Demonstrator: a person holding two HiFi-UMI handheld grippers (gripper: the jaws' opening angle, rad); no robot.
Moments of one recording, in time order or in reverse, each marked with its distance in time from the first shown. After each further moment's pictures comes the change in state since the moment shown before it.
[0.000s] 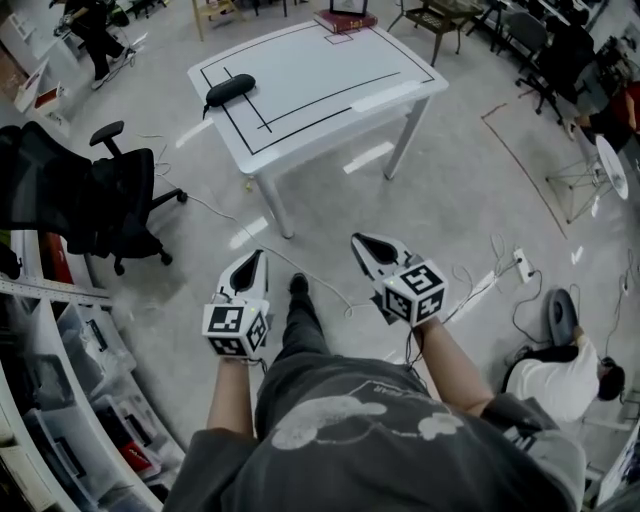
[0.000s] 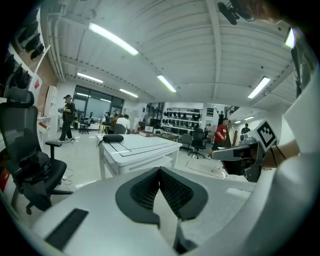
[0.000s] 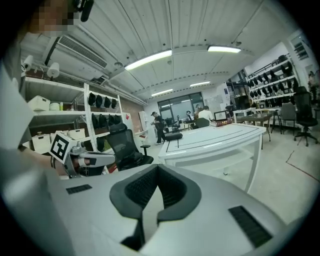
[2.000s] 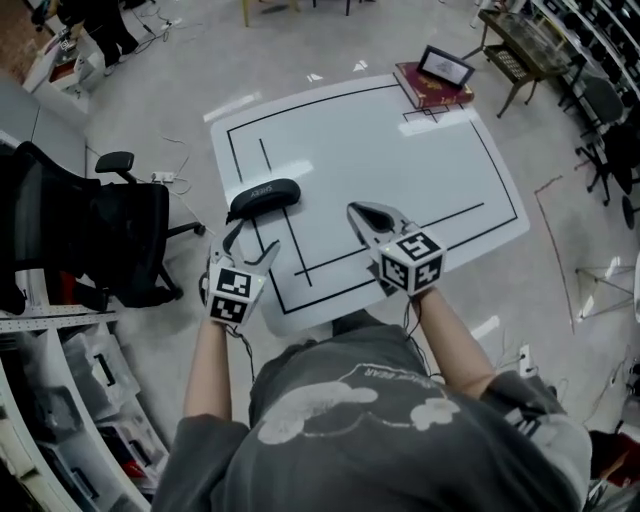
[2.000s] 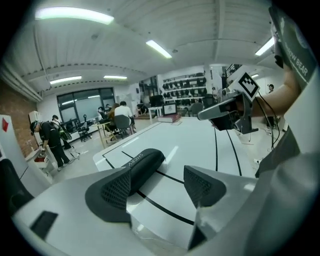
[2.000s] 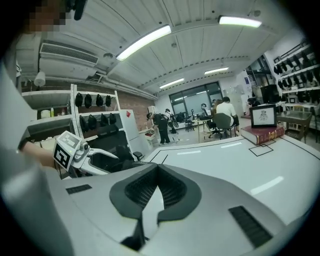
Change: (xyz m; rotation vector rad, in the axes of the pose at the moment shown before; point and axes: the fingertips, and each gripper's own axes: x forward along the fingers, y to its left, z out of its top) left arm 0.357 0.289 0.136 0.270 0.303 0.114; right arm 0.433 -0.223 0.207 -0.048 0.089 0.215
